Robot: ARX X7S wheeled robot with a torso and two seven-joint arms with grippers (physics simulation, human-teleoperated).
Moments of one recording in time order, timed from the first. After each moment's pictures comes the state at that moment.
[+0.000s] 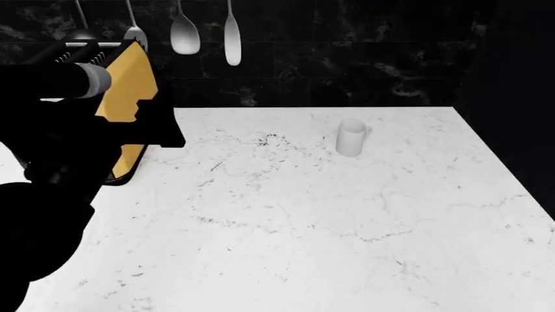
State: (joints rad) left arm -0.73 -0.43 -0.14 0.60 -1.00 -1.13 -0.45; right arm 2.12 0.32 -0.33 0.25 1.48 0.94 0.93
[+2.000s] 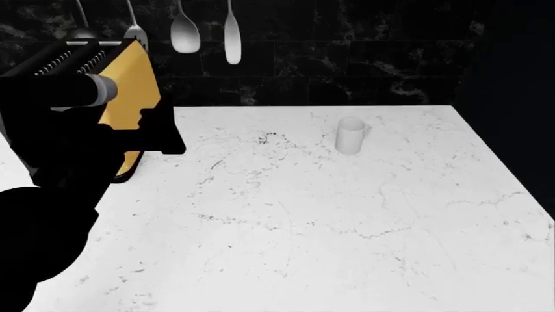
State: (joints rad) left arm -0.70 -0.46 -0.10 0.56 -0.99 -1.07 -0.45; right arm 2.09 0.34 -0.44 0.37 1.41 1.02 0.73
